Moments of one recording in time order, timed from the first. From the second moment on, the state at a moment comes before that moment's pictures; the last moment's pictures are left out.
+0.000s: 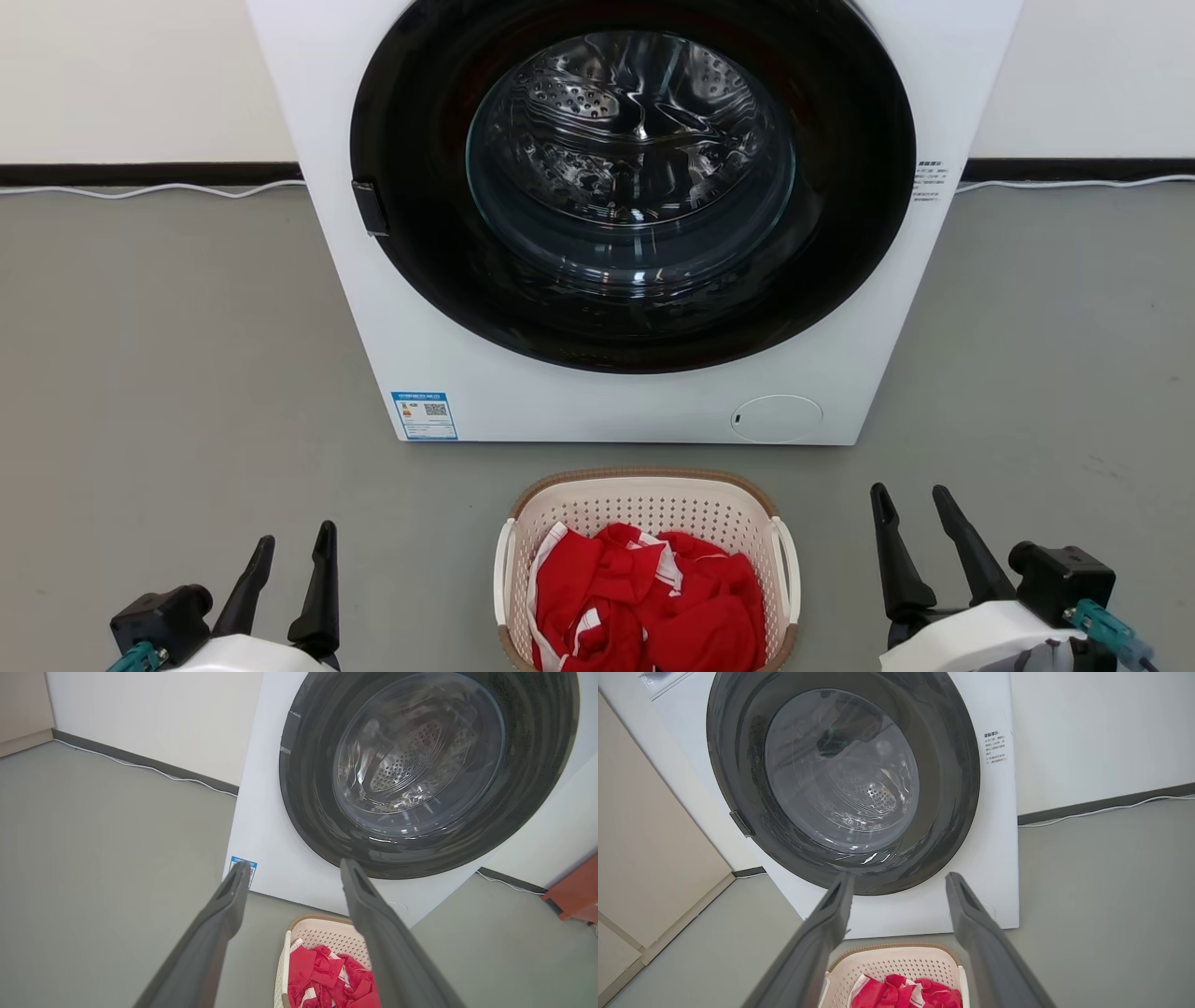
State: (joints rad) left arm 0.01 0.13 0.02 0.32 -0.46 -0.12 -0.19; right arm -0.03 -0.04 -0.01 0.31 0.28 0.13 -0.19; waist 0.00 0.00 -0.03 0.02
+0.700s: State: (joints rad) left arm 0.01 0.16 0.02 0.34 -0.25 -0.12 -0.25; right arm -0.03 -0.04 -0.01 0.33 0.07 0.13 -0.24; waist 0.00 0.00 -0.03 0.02
